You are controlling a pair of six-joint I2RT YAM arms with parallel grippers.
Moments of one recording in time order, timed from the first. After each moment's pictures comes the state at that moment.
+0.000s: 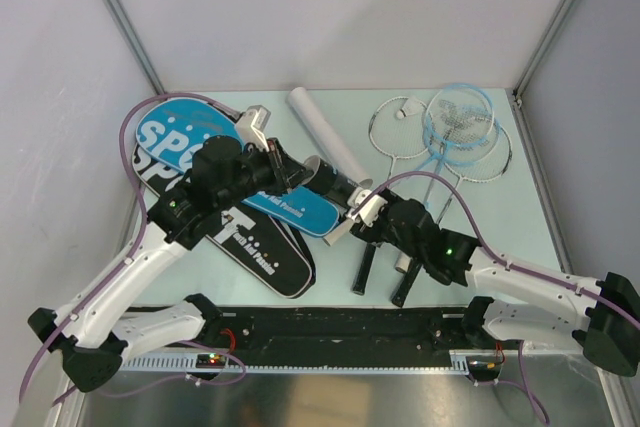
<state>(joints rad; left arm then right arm) -0.69 1.01 1.14 -0.45 0.11 -0.61 0.99 1.03 0.65 -0.04 0.31 -0.40</state>
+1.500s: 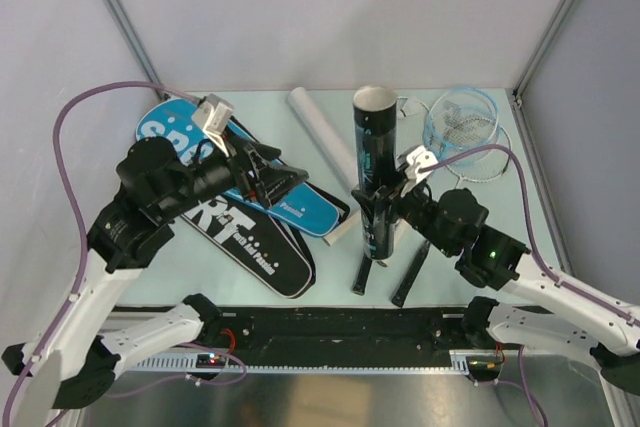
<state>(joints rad) -0.68 0.91 1.39 -0.54 0.27 -0.39 0.99 0.82 0.81 0.00 0.25 0.02</state>
